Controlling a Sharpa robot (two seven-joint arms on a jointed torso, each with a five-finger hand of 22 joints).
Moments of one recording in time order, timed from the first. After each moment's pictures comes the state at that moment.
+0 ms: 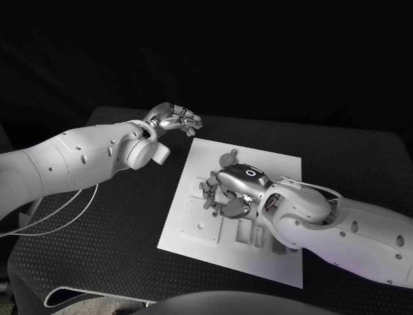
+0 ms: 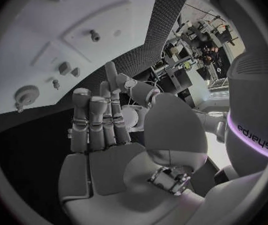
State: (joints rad) left arm 1.25 -0.71 -0.10 1.13 -0.35 -0.20 0.27; left_hand 1.08 -0.11 0.55 -0.25 0.07 0.86 0.18 0.29 0.52 1.17 0.13 0.07 0.25 1.00 0.06 0.62 0.53 0.02 0.72 -0.04 0.63 1.24; right arm 1.06 -0.59 -0.07 1.61 -1.68 -0.33 -0.04; right_hand 1.15 -0.18 0.87 -0.23 0.05 1.03 0.10 0.39 0.49 1.11 0.04 0.50 0.24 1.14 -0.06 1.22 0.83 0.22 1.11 -0.01 0.92 1.31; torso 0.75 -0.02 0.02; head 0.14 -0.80
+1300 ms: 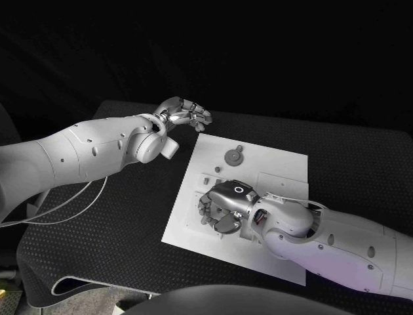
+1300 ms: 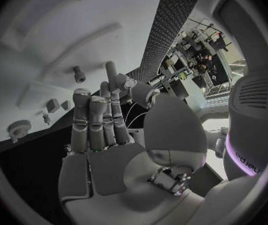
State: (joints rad) left arm 1.25 -0.70 -0.10 1.13 -0.35 -0.20 0.27; left_hand 1.08 -0.11 0.55 -0.25 0.07 0.86 0.18 0.29 0.52 1.17 0.13 0.07 0.25 1.00 0.06 0.61 0.53 0.02 0.72 -0.04 0.63 1.24; right arm 1.02 -0.50 -0.14 1.52 -1.75 -0.32 -0.04; right_hand 1.15 -0.17 0.87 -0.24 0.04 1.03 0.10 0.39 0.49 1.11 0.04 0.49 0.24 1.14 -0.06 1.22 0.83 0.22 1.12 -0.01 0.92 1.31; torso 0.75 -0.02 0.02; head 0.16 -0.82
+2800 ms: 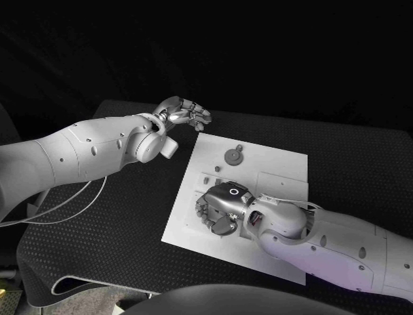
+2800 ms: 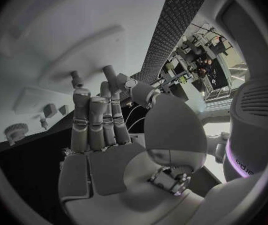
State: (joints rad) left arm 1.25 -0.70 -0.10 1.13 -0.35 -0.20 0.27; left_hand 1.08 -0.11 0.55 -0.25 0.07 0.86 0.18 0.29 0.52 1.17 0.13 0.07 0.25 1.00 0.06 0.61 0.54 0.02 0.72 -0.04 0.62 1.24; right arm 1.01 -0.47 -0.15 1.49 -1.79 -0.31 -0.05; right_hand 1.13 -0.17 0.87 -0.25 0.05 1.03 0.10 0.39 0.50 1.12 0.04 0.50 0.25 1.14 -0.06 1.22 0.83 0.22 1.12 -0.01 0.92 1.31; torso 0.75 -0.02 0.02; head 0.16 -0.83
